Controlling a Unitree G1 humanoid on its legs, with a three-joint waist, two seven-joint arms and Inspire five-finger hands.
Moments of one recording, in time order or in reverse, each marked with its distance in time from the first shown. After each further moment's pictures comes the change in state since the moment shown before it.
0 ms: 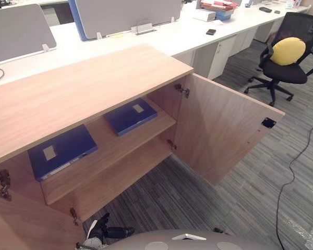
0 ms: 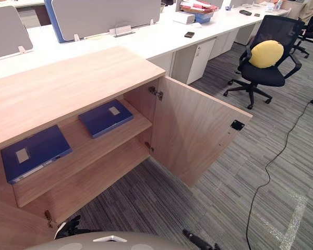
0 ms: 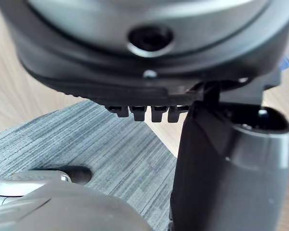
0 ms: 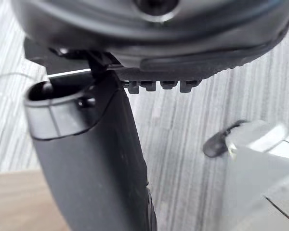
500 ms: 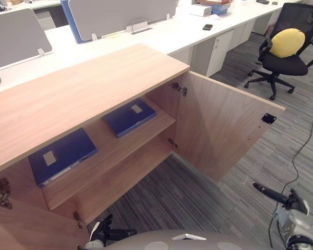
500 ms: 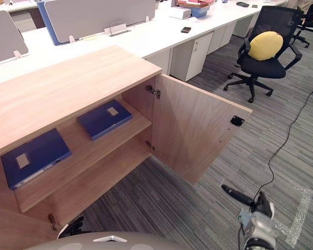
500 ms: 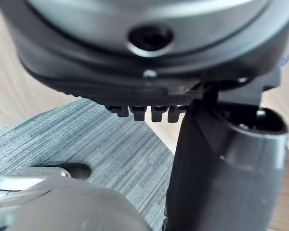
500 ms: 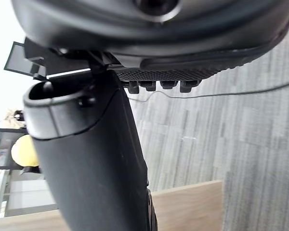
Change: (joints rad) left arm 0.037 -0.020 0.007 -0.046 -0.038 0.001 -0.030; right arm -0.203 -0.328 0.009 -0.130 0.024 0.016 0.032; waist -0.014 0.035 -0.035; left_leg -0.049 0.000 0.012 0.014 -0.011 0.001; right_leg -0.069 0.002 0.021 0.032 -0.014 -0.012
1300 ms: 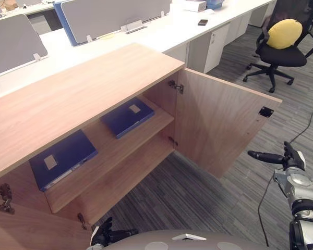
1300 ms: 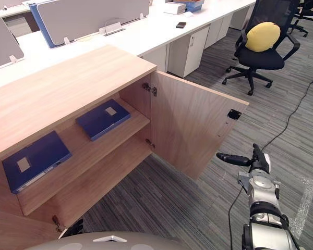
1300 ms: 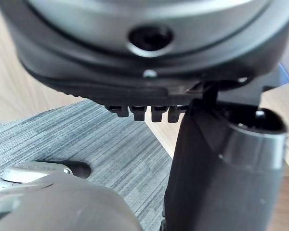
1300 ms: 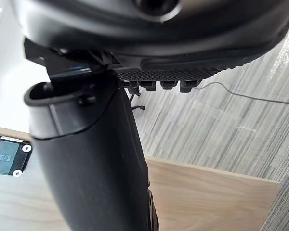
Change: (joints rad) left arm 0.046 -0.026 0.011 -0.036 -0.085 0.000 -0.002; right arm -0.219 -0.121 0.253 -0.044 -0.050 0.003 0.004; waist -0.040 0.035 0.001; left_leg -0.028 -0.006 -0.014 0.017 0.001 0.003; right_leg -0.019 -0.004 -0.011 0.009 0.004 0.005
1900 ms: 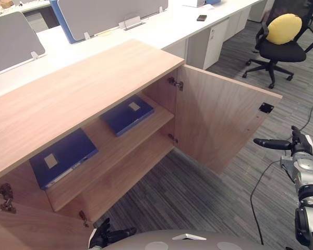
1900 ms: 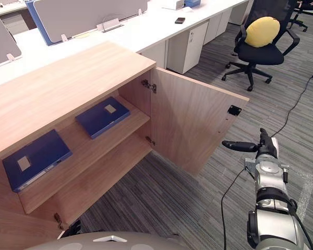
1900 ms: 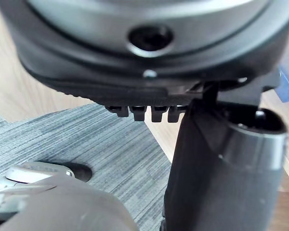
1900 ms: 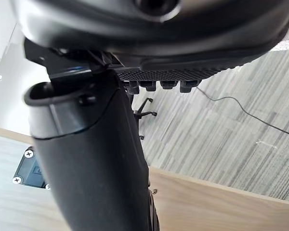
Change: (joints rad) left arm 0.032 -0.012 0.031 -0.023 -0.034 -0.007 0.005; right arm -0.107 -0.081 0.028 0.030 -0.038 0.018 0.007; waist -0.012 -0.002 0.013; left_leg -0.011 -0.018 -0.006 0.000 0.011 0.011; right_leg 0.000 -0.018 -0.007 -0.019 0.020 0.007
